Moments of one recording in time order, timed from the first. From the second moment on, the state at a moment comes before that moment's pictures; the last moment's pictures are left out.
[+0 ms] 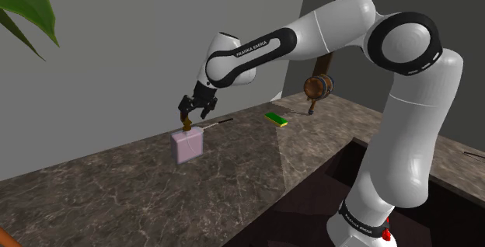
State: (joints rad) arm 0.17 0.14 0.05 -2.03 0.23 2.47 0.17
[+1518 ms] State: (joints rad) arm 0.18 0.22 0.06 -2.02 0.24 2.54 0.16
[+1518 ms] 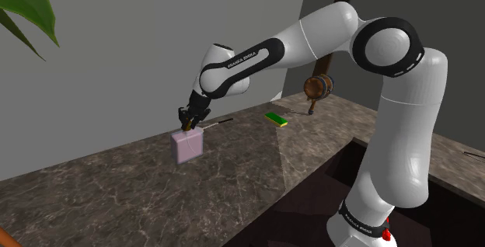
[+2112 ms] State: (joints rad) arm 0.18 0.18 0.05 -1.98 0.22 2.46 0.19
